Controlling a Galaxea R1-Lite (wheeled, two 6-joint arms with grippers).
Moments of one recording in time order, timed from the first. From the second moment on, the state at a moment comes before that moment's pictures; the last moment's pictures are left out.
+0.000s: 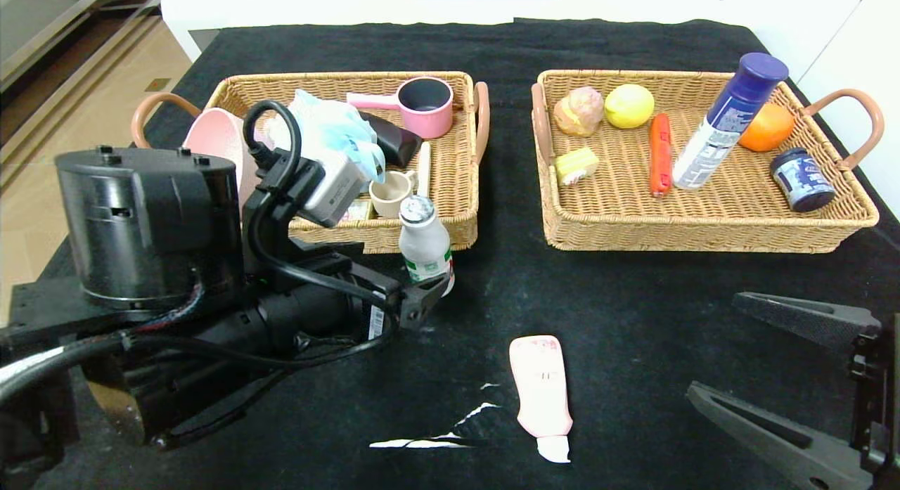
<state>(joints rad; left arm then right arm) -0.70 1.49 -0.87 -0.38 0.25 0.03 0.62 1.10 -0.46 -0.58 0.18 -0.11</state>
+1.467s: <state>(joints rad) -0.67 1.66 -1.02 -0.42 0.24 0.03 0.62 1.09 -0.46 -0.58 0.18 -0.11</state>
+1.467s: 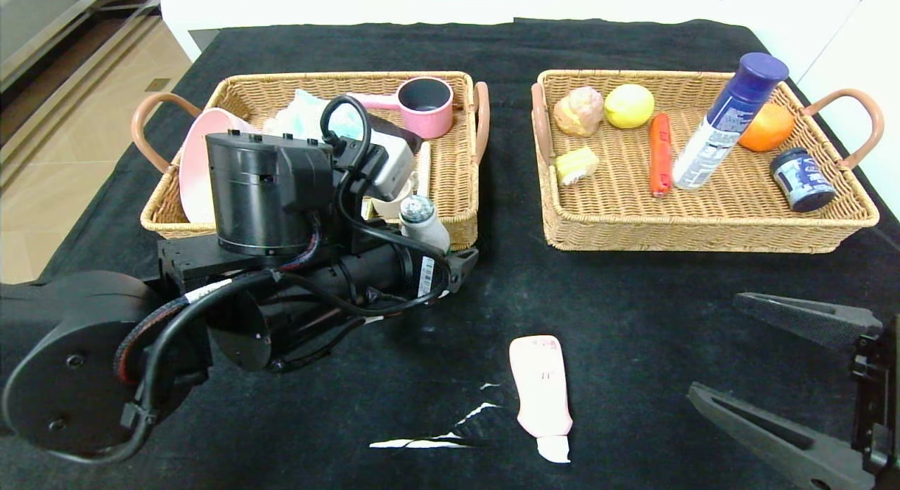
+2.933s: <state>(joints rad) -0.67 1.68 -1.04 -0.42 0.25 0.04 0.62 1.09 -0.45 -0.58 0.18 -0.11</state>
